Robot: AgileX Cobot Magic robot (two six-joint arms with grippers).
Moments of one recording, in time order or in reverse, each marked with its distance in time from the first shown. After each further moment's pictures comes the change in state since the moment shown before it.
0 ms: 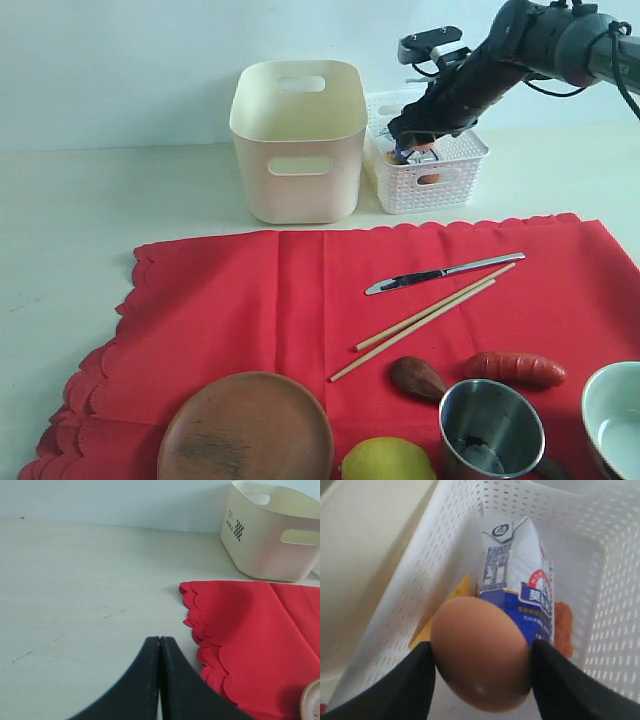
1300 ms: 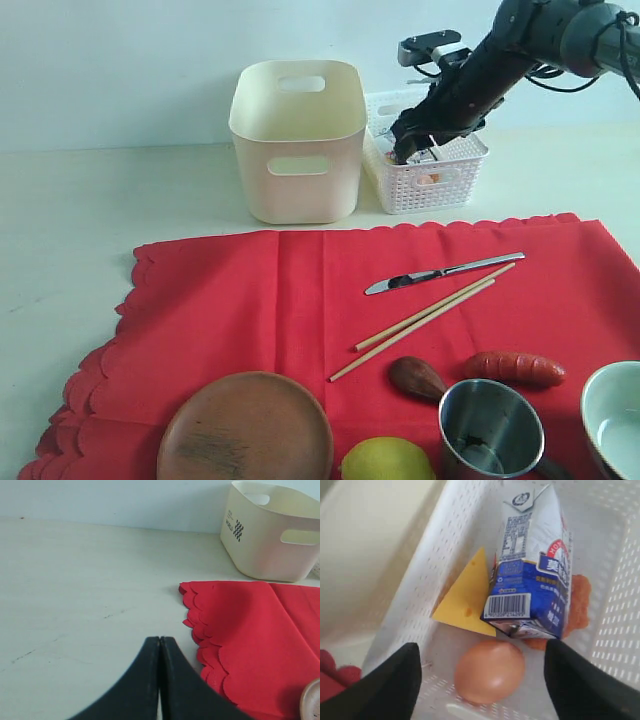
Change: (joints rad) left arm 0.000 0.000 0.000 0.000 0.000 0.000; right arm 0.000 -0.026 -0.002 0.000 0.123 0.007
